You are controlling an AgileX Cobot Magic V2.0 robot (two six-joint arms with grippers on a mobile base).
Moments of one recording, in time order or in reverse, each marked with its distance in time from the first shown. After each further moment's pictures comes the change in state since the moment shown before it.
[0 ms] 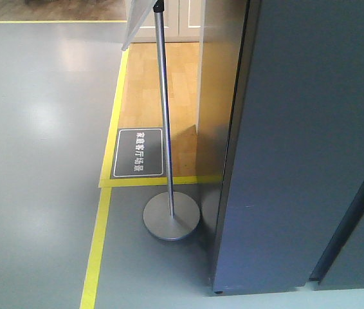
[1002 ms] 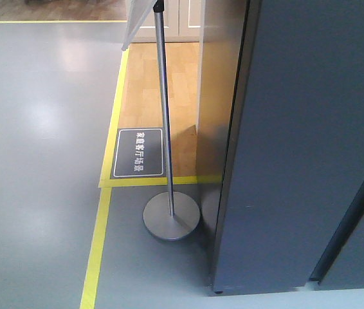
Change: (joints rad) left arm 0.000 0.000 0.000 0.000 -0.001 -0.001; right arm 0.072 -0.153 0.350 -0.787 -0.646 0.923
